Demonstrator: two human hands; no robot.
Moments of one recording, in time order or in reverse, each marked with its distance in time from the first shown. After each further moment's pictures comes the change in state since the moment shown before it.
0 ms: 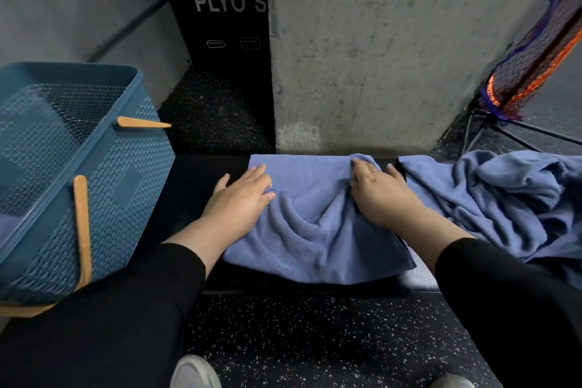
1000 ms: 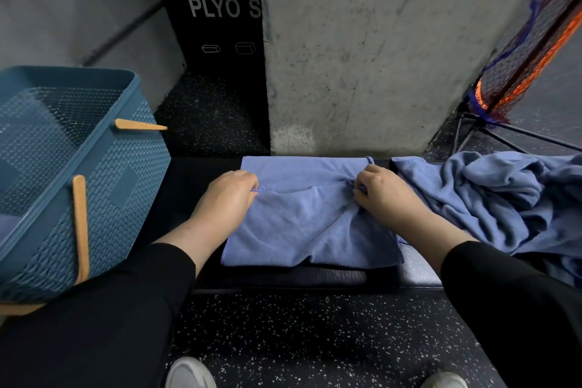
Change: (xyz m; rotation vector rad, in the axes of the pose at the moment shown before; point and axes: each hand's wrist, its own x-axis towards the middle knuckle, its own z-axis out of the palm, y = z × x) left_hand -0.003 -0.010 -0.003 -0.025 0.318 0.113; right_hand -0.011 0.024 -0.003 0.104 0.222 -0.134
